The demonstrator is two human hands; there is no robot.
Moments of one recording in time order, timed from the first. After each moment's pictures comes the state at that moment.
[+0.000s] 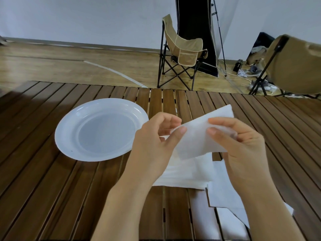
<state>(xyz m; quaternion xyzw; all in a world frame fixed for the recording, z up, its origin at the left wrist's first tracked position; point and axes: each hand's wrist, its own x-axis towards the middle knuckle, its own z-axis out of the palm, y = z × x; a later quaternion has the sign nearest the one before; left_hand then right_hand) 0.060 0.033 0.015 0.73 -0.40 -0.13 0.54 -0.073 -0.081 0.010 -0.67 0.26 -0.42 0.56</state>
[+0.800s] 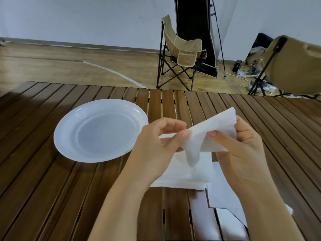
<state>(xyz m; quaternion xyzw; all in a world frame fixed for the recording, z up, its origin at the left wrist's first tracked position) 0.055 0.035 0.021 0.68 -0.36 -0.25 0.59 -0.070 -0.080 0.014 -0.59 0.21 -0.41 0.66</state>
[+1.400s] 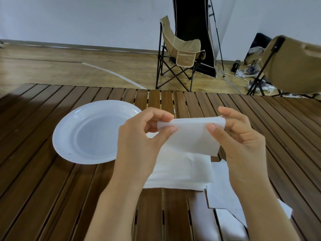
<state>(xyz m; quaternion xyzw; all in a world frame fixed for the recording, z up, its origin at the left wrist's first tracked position) 0.067 0.041 0.026 0.70 -0.39 -0.04 0.60 -0.071 -0.078 0.016 -0.67 0.28 -0.45 0.52</state>
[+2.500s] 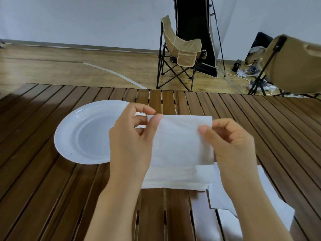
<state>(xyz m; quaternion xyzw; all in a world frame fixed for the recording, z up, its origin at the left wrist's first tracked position) 0.073 0.043 0.024 0.74 -0.31 0.03 0.59 -0.059 -0.066 0.015 -0.66 0.34 -0.42 0.52</state>
